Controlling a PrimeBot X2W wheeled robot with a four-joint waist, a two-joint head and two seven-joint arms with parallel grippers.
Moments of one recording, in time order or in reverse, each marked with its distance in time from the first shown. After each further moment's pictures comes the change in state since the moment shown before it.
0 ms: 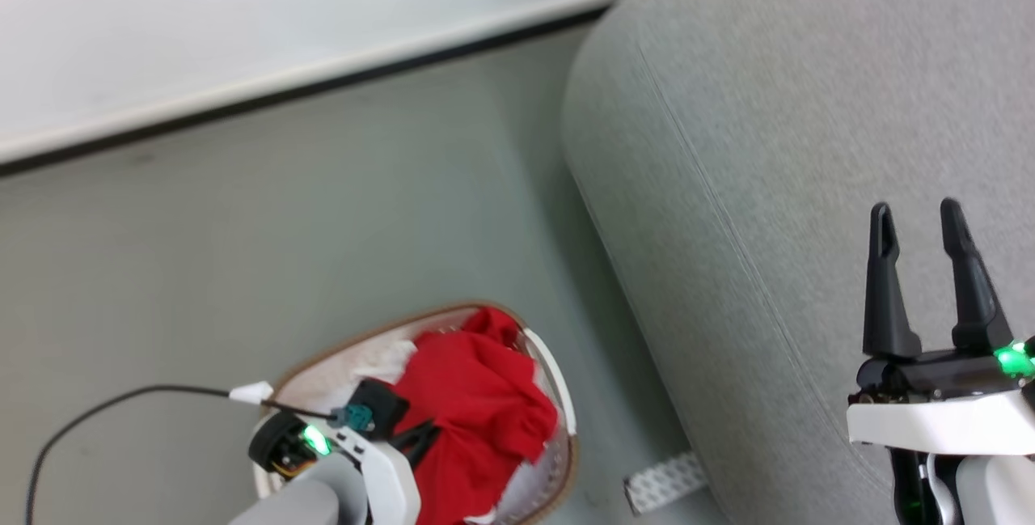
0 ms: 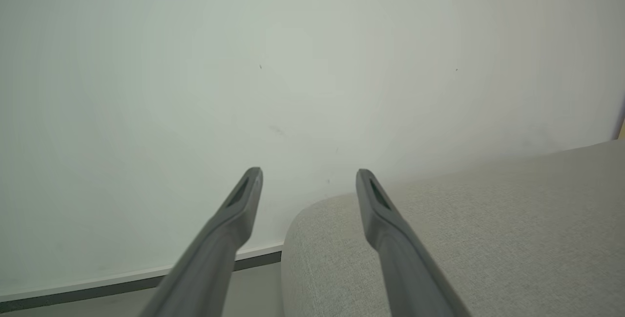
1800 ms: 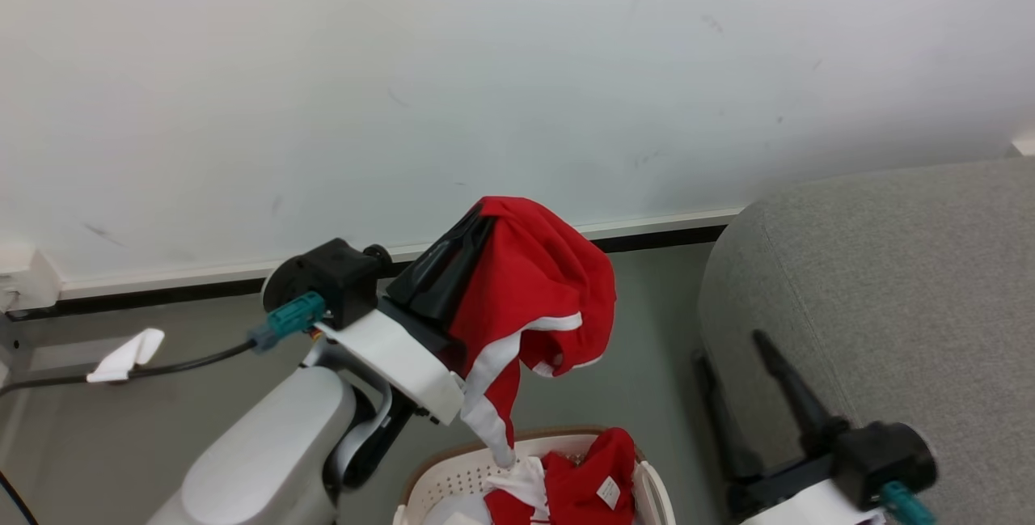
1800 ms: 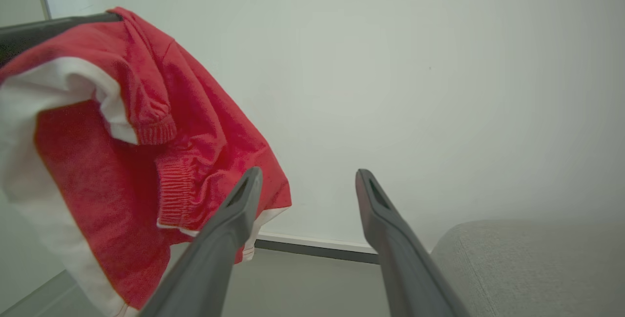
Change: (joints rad) left arm 0.079 0.074 0.528 -0.755 0.154 0.142 0.002; right arm 0.098 -0.001 0.247 0.188 -0.074 0.000 0.000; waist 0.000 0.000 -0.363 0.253
